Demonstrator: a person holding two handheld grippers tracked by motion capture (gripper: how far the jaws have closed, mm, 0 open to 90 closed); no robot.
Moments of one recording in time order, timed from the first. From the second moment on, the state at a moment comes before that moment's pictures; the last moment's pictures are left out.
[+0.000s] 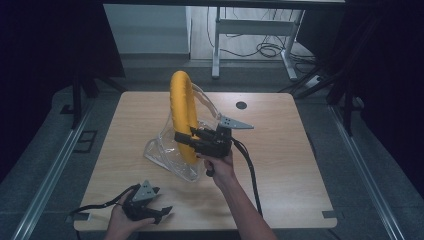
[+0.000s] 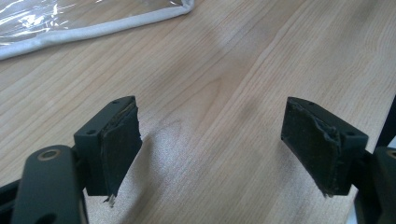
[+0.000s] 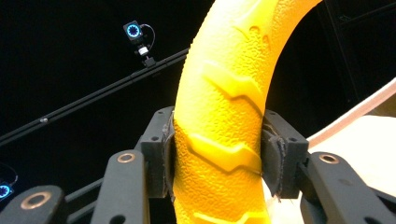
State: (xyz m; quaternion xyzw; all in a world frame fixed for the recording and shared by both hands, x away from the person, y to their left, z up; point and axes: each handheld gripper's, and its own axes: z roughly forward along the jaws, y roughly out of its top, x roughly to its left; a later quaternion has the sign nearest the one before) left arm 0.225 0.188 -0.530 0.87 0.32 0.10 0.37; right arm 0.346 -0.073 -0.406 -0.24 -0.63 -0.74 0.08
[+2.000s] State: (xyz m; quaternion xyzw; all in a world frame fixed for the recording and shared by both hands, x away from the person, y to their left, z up) left arm 0.225 0.188 -0.529 0.87 0.32 0.11 0.36; right arm 0.318 -0.148 -0.436 -0.28 -0.71 -0.64 -0.08
